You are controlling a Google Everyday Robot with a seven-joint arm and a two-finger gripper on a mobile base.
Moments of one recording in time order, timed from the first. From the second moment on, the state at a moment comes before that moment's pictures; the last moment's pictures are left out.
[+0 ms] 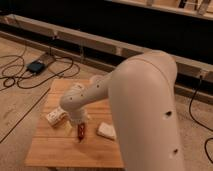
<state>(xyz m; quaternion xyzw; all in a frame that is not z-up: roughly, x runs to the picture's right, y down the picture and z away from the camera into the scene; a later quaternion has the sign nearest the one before) -0.145 0.215 0.797 -0.33 0.15 0.43 0.83</state>
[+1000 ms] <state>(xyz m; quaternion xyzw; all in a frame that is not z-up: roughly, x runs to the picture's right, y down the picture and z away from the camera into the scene) -0.137 0.205 0.853 -0.33 0.16 0.42 0.83</state>
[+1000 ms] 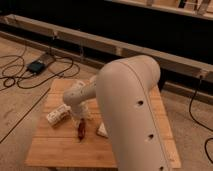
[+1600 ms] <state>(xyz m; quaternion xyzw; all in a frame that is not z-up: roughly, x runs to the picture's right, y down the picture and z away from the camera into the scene) -0.124 0.191 0.831 -0.34 0.17 0.43 0.82</state>
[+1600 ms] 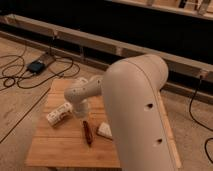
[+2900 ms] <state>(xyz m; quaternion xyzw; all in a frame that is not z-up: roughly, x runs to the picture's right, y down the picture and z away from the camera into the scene) -0.121 0.163 0.815 -0.34 0.14 0.43 0.83</state>
